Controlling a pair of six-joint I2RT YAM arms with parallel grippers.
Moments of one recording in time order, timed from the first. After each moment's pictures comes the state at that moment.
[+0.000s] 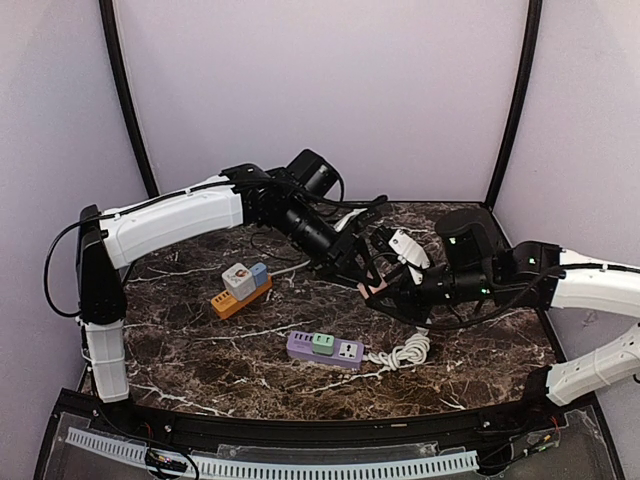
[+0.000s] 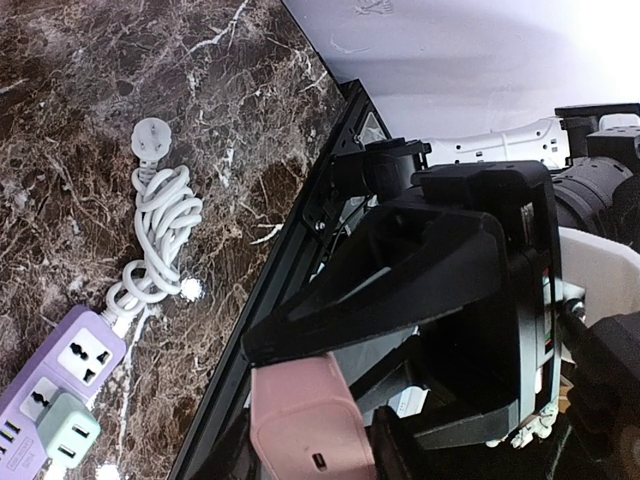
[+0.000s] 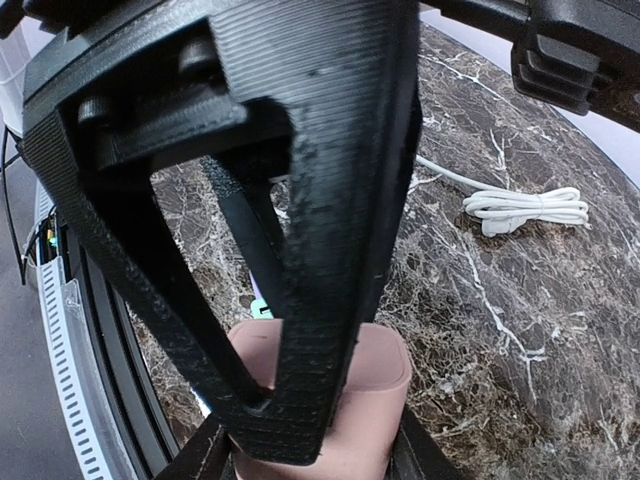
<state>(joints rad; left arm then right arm) -0.93 1.97 1.92 -0.86 0.81 -0.48 1.04 1.13 0.94 -0.40 -0.06 0.05</state>
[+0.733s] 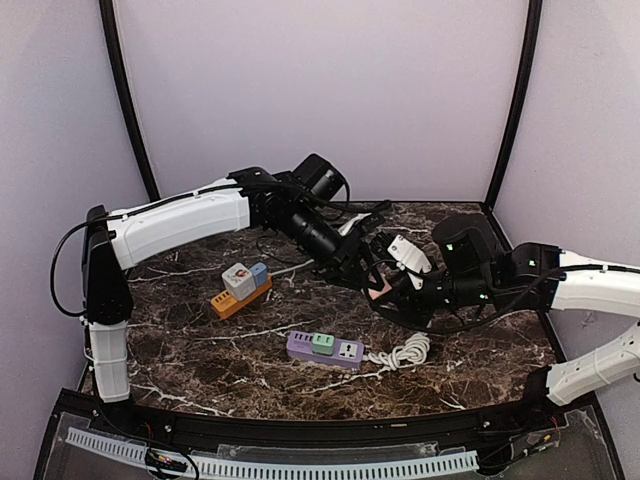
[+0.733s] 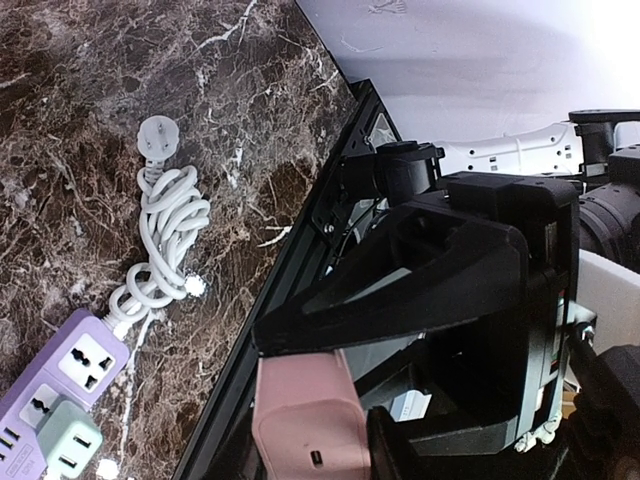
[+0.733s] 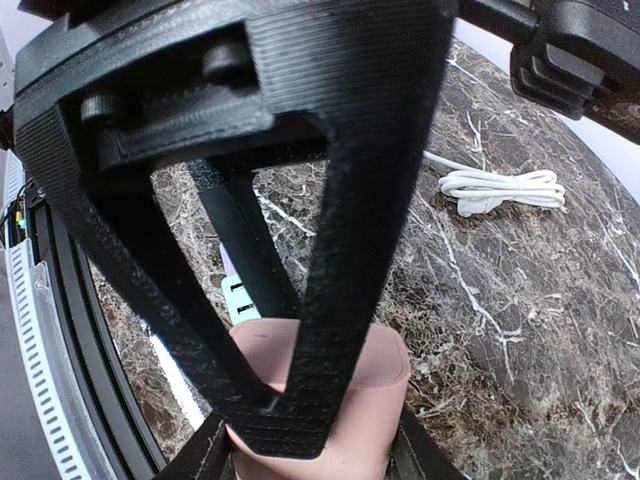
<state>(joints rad) -0.94 2.00 1.93 -0.86 0.79 -0.49 1.06 1.13 0.94 -0.45 0.04 0.03</state>
